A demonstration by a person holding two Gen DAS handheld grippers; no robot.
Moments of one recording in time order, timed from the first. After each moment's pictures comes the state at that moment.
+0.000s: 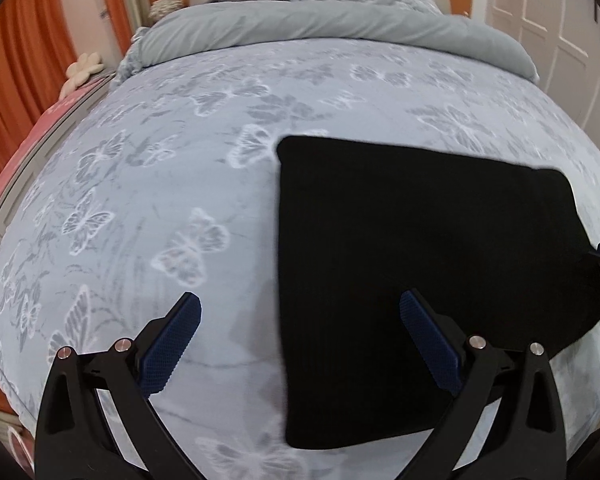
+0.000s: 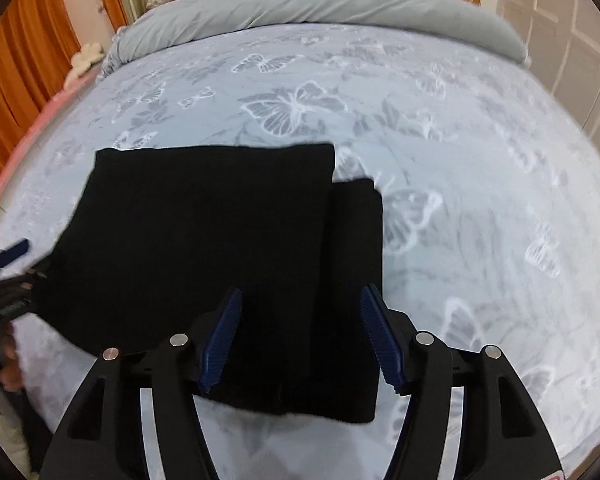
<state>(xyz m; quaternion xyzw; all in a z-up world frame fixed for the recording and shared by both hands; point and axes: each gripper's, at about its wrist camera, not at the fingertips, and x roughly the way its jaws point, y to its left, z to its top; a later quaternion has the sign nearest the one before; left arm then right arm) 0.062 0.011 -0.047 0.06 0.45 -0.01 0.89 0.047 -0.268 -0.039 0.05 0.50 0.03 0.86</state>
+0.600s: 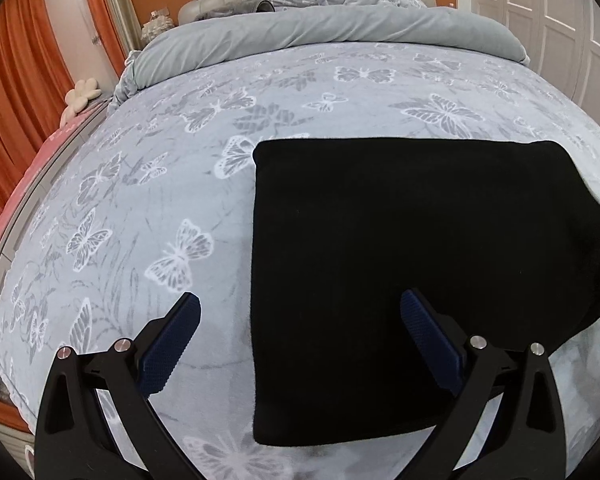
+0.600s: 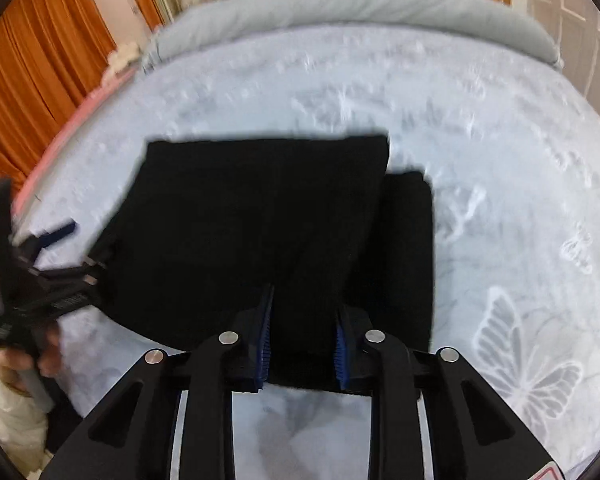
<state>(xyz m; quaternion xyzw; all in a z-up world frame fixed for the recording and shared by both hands) 0.052 -0.007 -0.049 0.10 0.43 -0.01 0.90 0.025 -0.249 -0.021 0.06 0.48 0.10 0.87</state>
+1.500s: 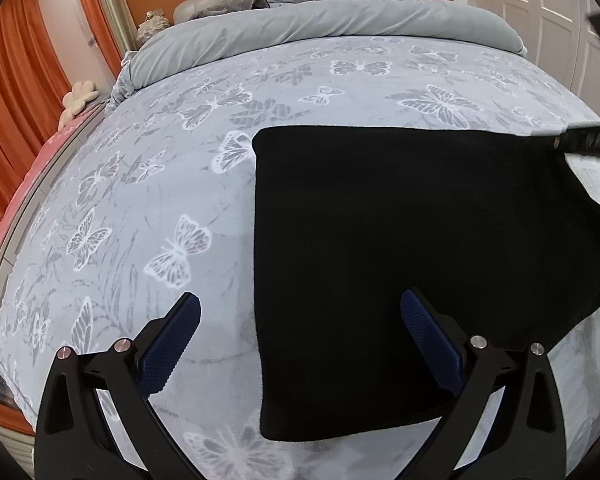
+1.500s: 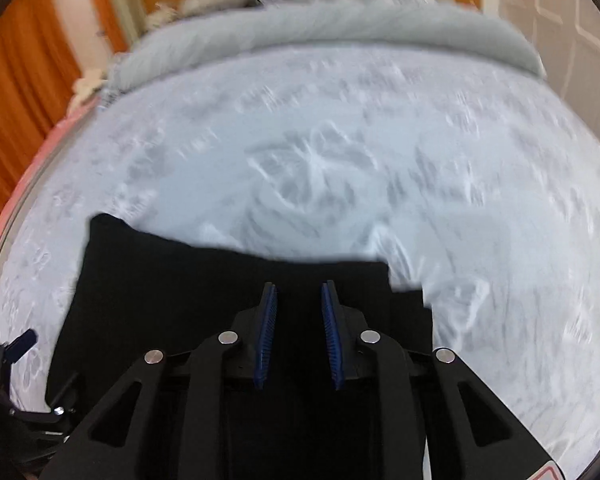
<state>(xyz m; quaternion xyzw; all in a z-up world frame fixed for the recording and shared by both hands) 0.052 -0.010 -0.053 0.11 0.44 -0.01 0.89 0.121 -0.244 -0.024 0.06 0.45 0.04 0.89</state>
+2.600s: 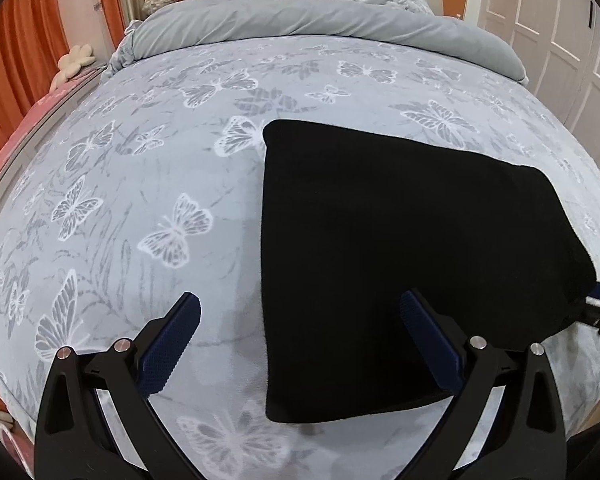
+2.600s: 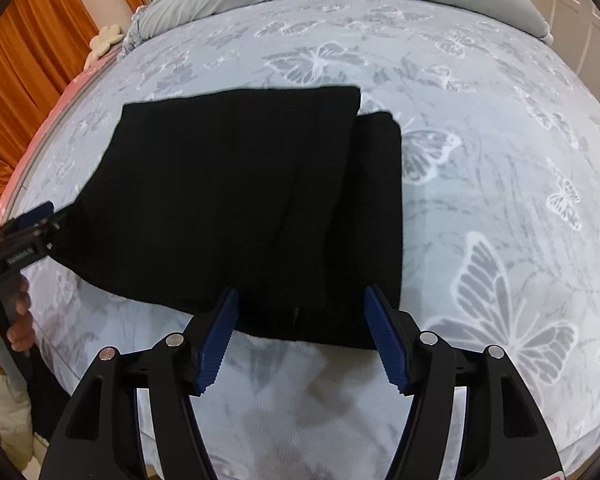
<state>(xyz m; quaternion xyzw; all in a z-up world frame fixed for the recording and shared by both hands) 0.048 0.014 -0.044 0.03 0.46 -0.03 0.89 0.012 -0.267 -0.055 0.05 0.54 0.07 0.84</state>
